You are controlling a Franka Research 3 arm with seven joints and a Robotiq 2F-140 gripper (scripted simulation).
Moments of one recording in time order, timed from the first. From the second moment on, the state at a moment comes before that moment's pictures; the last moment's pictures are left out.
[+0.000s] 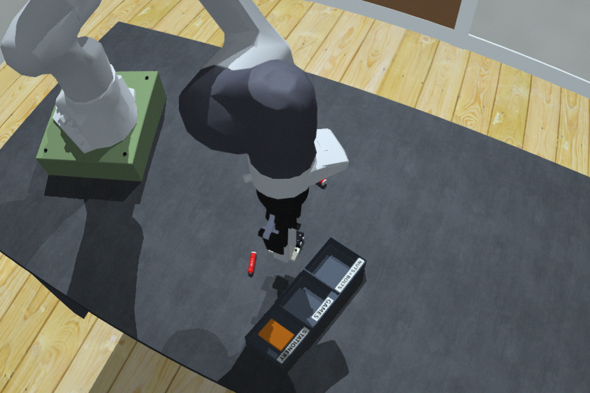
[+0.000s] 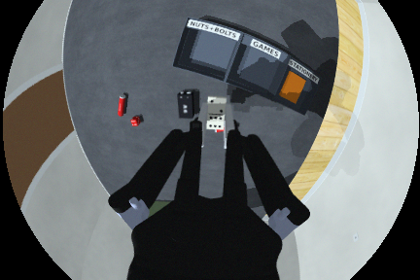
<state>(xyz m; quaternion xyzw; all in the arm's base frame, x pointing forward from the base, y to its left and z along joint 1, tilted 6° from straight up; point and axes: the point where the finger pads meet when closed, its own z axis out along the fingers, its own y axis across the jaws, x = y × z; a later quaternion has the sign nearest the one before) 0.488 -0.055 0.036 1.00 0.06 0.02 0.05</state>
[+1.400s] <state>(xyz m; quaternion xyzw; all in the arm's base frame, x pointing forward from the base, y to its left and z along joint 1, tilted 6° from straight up) 0.537 -0.088 0.042 0.99 0.13 0.03 0.07</state>
